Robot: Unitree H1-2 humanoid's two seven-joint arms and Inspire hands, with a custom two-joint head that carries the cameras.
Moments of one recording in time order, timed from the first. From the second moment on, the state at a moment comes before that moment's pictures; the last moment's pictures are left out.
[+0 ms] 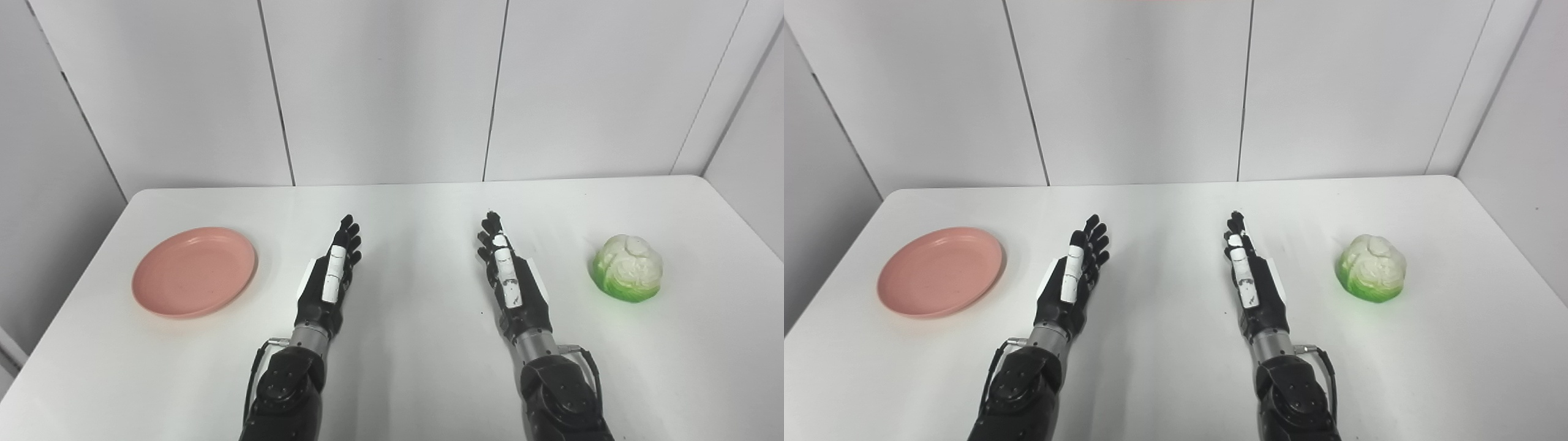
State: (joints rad) left arm -0.40 -0.05 0.00 0.44 -0.09 -0.13 -0.10; right arm -0.36 0.04 0.01 0.32 0.09 -0.15 0.05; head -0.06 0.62
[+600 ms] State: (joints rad) left arm -0.40 -0.05 0.00 0.44 -0.10 -0.13 -0.10; right arm -0.36 0.04 0.02 0.32 0.08 -0.15 0.05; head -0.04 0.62
